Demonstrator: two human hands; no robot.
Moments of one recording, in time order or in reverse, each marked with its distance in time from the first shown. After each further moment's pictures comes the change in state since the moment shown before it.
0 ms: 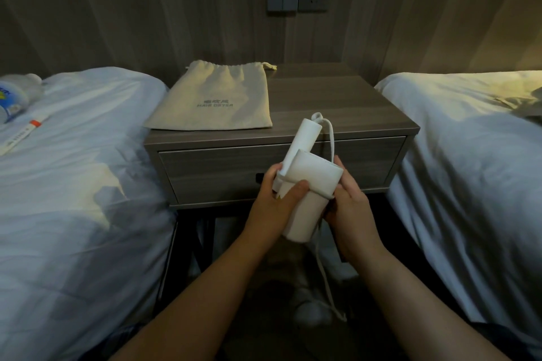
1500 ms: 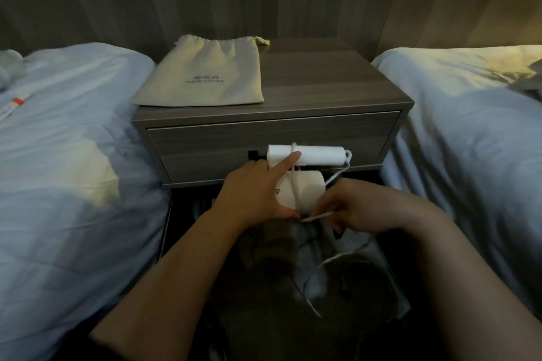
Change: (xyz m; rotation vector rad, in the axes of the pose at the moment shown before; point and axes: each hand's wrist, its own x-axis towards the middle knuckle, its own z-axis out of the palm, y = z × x) left_hand 0.007 -0.010 -0.027 1.334 -0.170 0.339; right_hand -0.012 -0.055 -0.035 -1.313 -0.855 0.012
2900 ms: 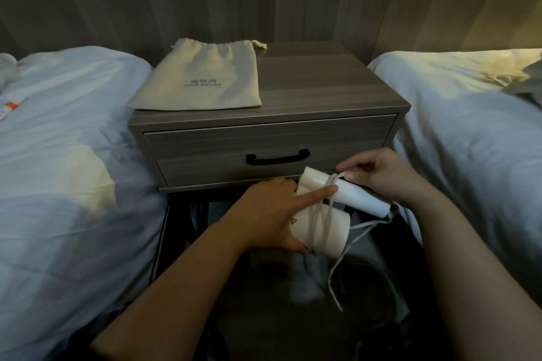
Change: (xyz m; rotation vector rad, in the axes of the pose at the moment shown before) left_hand -0.008 0.015 0.004 0.056 -0.006 0.421; right_hand 0.008 0.049 -0.018 0.404 0.518 0.216
